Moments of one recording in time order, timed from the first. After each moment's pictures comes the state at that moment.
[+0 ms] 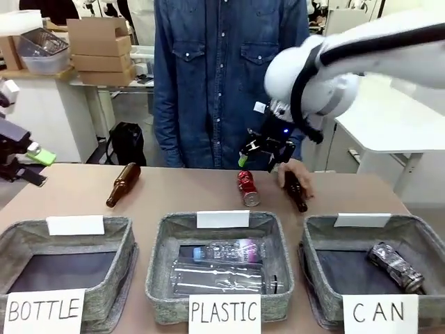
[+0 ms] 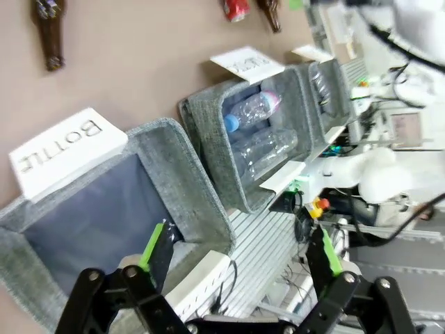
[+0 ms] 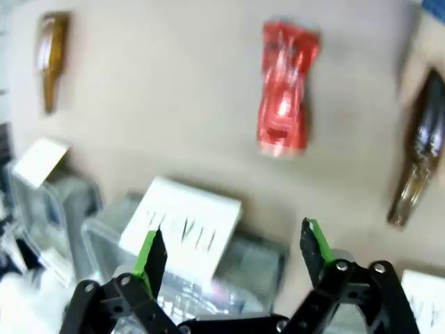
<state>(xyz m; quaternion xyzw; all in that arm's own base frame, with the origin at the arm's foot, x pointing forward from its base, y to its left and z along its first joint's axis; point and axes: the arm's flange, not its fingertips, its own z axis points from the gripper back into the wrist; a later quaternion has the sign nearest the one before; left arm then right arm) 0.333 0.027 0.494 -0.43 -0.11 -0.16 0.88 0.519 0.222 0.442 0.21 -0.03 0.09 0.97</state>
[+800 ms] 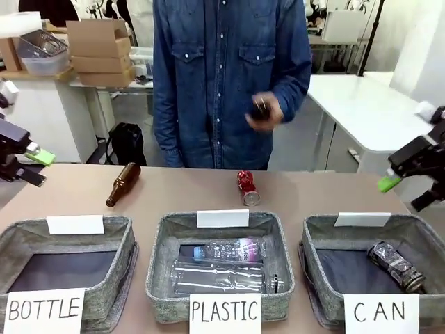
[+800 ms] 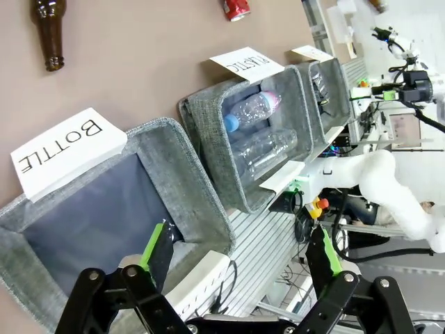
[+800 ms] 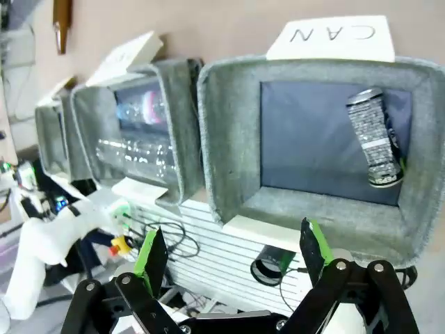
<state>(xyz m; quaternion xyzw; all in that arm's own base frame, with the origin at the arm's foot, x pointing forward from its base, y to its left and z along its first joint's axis) 0.333 0.027 0.494 -0.43 -0.11 -0.16 0.88 0.279 -0.001 0.512 0.26 -0.03 -0.03 0.97</state>
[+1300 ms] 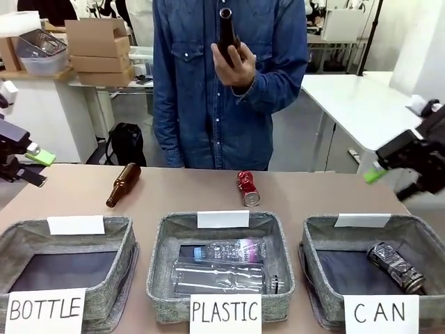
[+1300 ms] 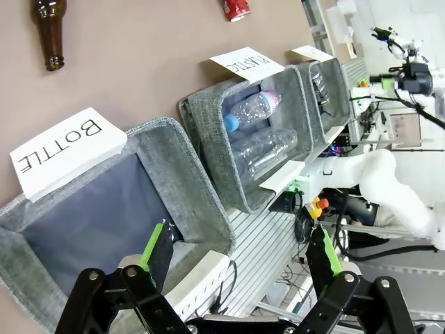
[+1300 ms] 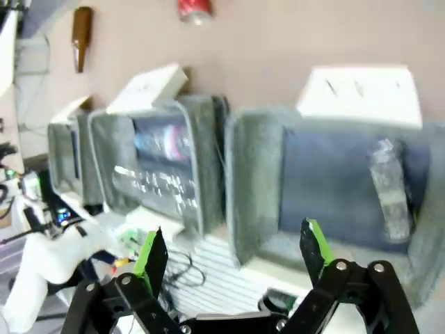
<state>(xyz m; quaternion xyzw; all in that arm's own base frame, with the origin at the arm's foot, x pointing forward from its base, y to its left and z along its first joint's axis) 0.333 0.027 0.494 -0.43 -0.11 -0.16 0.88 0.314 0.032 0.510 0.27 -0.08 -0.01 0.96</state>
